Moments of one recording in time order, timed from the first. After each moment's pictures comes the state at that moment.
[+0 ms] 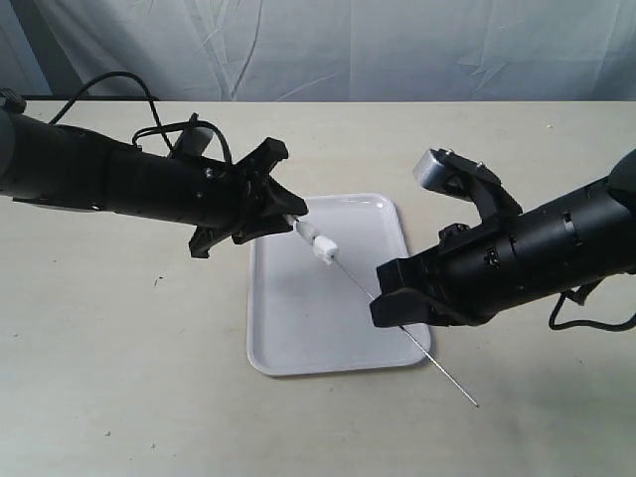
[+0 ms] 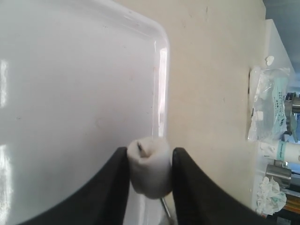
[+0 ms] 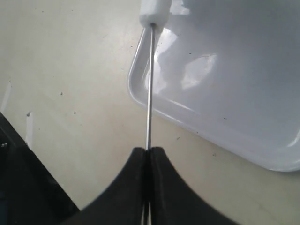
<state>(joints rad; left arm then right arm) -0.35 1.92 -0.97 -1.73 0.64 0.84 0.41 1.49 -0.66 1.15 0.72 -0.82</state>
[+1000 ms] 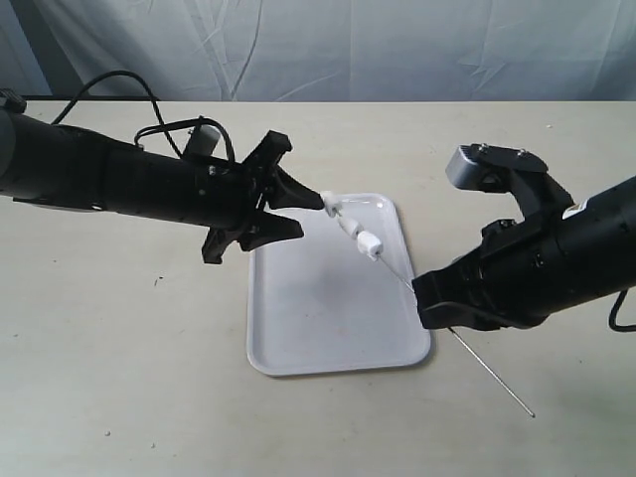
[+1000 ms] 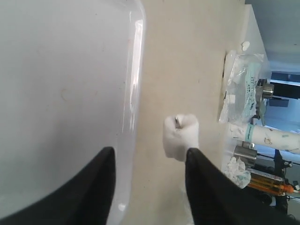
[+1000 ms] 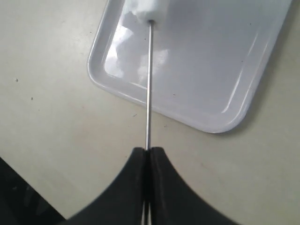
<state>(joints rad) -0.35 1.92 -0.97 -1.73 0.75 0.77 0.41 1.32 -0.66 0.77 0.70 -0.50</state>
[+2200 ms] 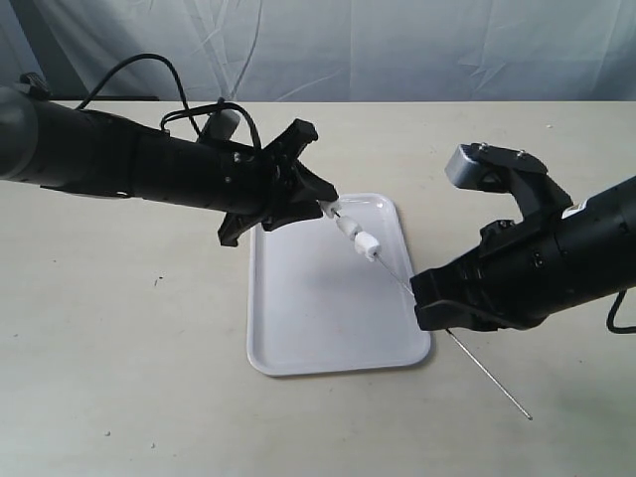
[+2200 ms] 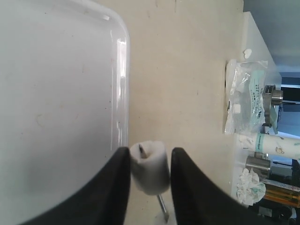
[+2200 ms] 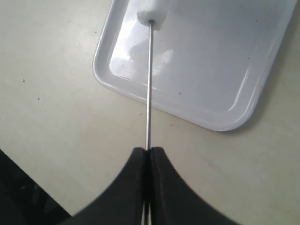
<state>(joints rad) -0.42 1.92 -1.04 -1.74 0.64 0.77 0.41 1.32 -0.66 0.79 0.70 -0.49</state>
